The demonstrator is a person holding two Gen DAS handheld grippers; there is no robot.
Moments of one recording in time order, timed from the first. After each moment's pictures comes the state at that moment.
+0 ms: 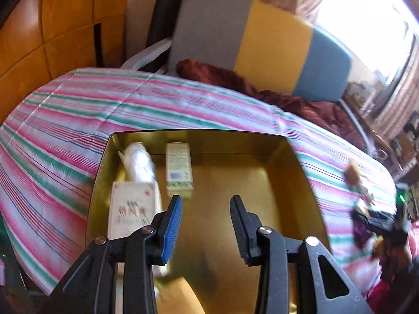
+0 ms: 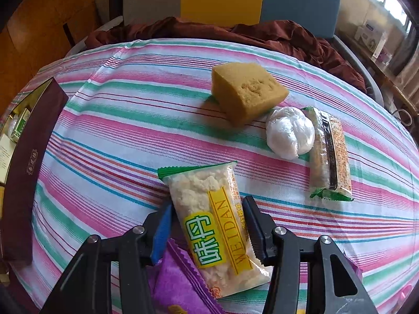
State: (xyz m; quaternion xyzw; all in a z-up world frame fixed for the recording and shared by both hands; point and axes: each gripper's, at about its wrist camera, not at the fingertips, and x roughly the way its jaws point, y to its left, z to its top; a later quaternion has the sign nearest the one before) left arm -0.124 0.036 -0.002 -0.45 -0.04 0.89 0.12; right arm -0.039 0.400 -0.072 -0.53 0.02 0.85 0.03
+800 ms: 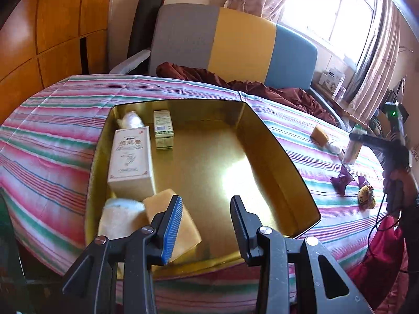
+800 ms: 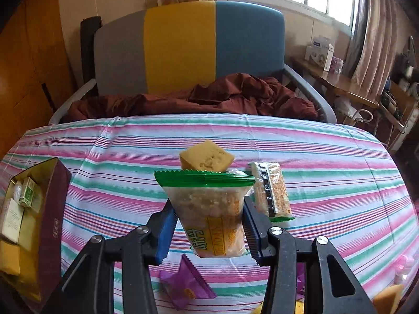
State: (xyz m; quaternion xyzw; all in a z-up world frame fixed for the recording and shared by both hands) left arm -0.015 0.023 -0.011 -0.42 -0.03 0.89 0.17; right arm -0.012 0.398 0.024 -0.40 0.06 0.91 0.13
